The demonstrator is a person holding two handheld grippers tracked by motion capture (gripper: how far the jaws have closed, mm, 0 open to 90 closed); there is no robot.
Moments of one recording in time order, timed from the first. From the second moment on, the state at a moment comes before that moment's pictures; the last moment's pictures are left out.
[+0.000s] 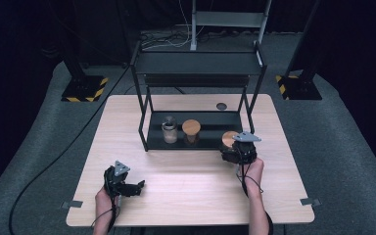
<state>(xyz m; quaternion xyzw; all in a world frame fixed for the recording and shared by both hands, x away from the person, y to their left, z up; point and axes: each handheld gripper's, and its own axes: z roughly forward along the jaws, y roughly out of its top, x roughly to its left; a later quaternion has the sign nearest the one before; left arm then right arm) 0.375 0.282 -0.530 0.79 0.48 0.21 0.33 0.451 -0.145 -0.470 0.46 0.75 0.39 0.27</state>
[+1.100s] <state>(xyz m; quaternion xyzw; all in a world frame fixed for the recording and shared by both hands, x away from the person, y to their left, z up) 0.375 0.282 -0.530 0.79 0.48 0.21 0.33 0.465 -0.136 -0.464 0.45 0.75 0.40 0.27</state>
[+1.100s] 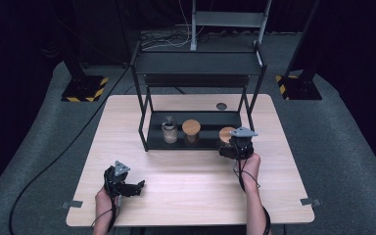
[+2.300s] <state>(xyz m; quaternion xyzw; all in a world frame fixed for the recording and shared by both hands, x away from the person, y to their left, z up) 0.375 0.282 -0.530 0.79 0.48 0.21 0.33 0.488 -0.127 -0.472 0.46 0.74 0.40 0.27</state>
